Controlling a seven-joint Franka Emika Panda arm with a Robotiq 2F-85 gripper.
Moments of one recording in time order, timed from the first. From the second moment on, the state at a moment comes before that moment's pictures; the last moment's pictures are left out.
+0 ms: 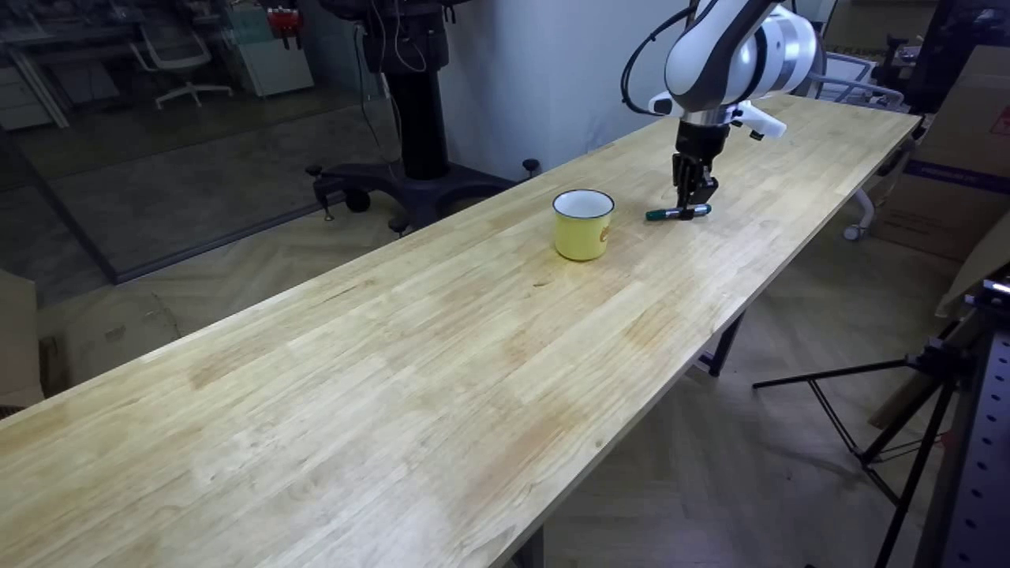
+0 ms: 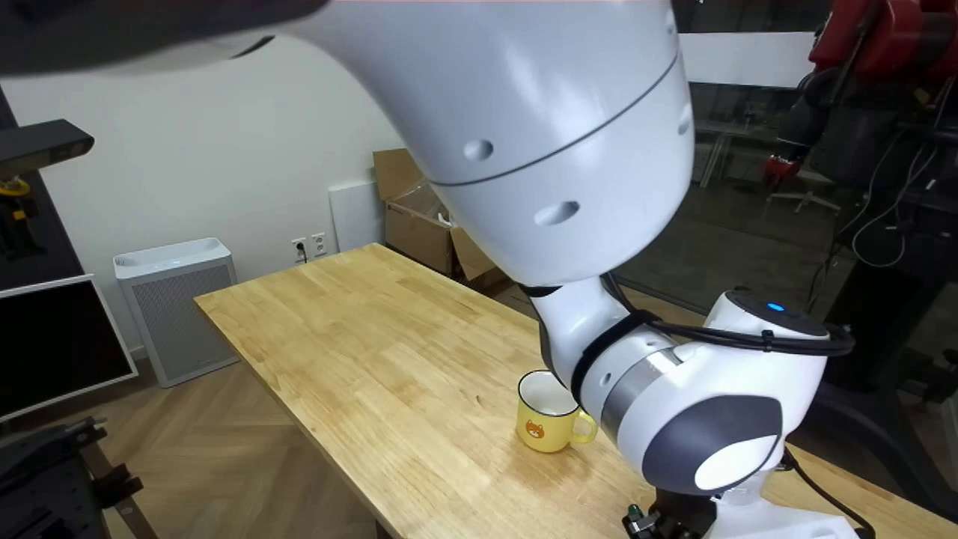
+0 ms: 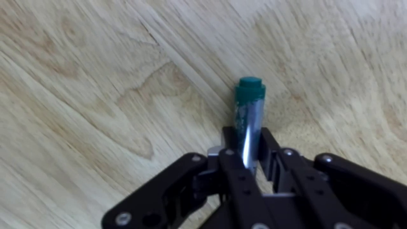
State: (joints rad) arm -0.60 0.92 0.03 -1.64 -0.09 2.59 -1.37
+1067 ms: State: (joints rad) arm -0.29 0.60 -0.14 -1.74 -0.16 2.41 -1.04
